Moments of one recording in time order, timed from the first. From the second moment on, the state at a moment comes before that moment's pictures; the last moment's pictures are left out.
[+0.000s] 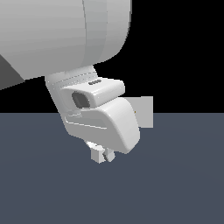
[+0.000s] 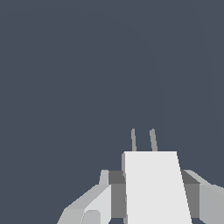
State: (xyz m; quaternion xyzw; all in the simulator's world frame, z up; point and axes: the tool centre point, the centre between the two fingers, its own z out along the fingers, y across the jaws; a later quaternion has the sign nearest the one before) arm -0.055 0.023 0.012 0.90 -0.38 0.19 0.08
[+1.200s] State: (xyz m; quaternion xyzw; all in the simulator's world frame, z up) arm -0.044 -0.019 0.047 0.94 -0.26 0.20 0.06
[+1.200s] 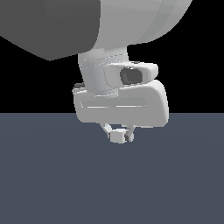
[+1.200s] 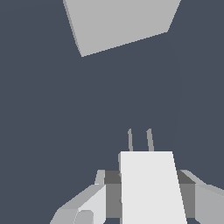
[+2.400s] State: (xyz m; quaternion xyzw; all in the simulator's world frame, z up) arm -0.011 -0.065 0.092 0.97 -0.10 0.21 0.02
